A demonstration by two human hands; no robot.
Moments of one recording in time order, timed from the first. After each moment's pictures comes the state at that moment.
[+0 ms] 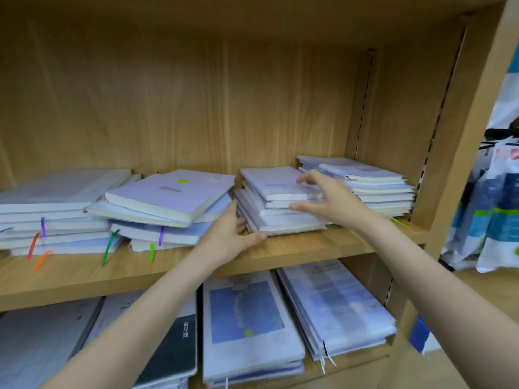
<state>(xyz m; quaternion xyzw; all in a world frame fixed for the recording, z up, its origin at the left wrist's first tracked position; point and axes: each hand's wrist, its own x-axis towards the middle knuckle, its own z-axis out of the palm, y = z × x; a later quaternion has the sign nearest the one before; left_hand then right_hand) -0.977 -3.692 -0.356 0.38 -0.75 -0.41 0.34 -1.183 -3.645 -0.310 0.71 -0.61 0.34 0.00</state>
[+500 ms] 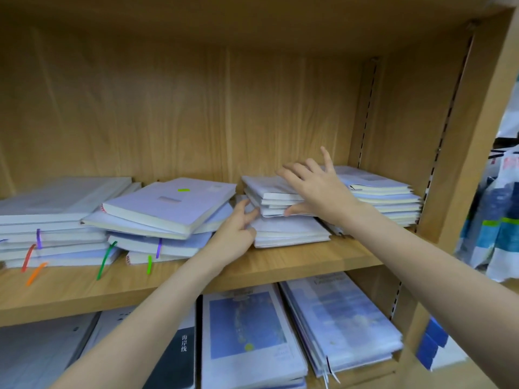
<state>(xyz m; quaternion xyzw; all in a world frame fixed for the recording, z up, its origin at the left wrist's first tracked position) -0.990 -3.708 -0.348 0.36 -0.79 -0.37 0.34 -1.184 -3.685 -0.294 0.72 -0.53 0.09 0.44</state>
